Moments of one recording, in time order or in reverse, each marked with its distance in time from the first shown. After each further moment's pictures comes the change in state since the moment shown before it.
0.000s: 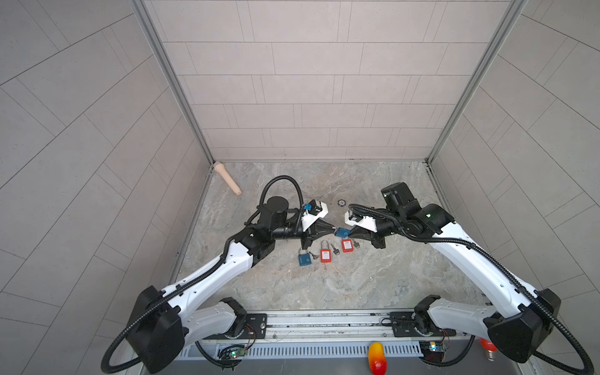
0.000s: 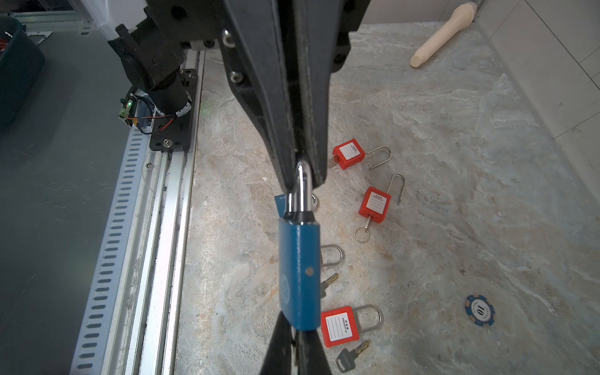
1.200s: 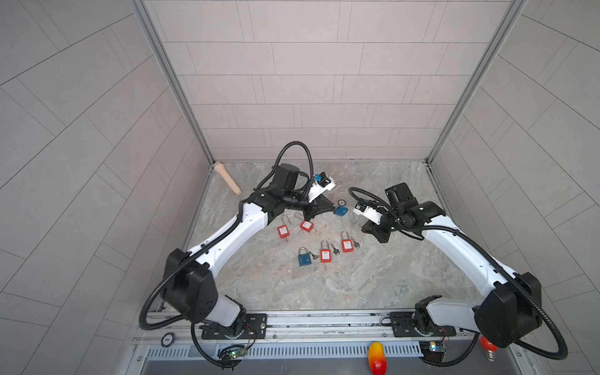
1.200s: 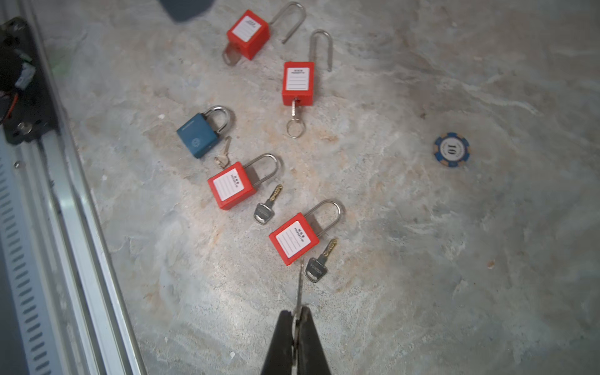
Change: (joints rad) left arm 0.111 0.378 0.533 -0.526 0.056 0.231; right arm -0.162 0.098 -0.106 0.072 0.217 0.192
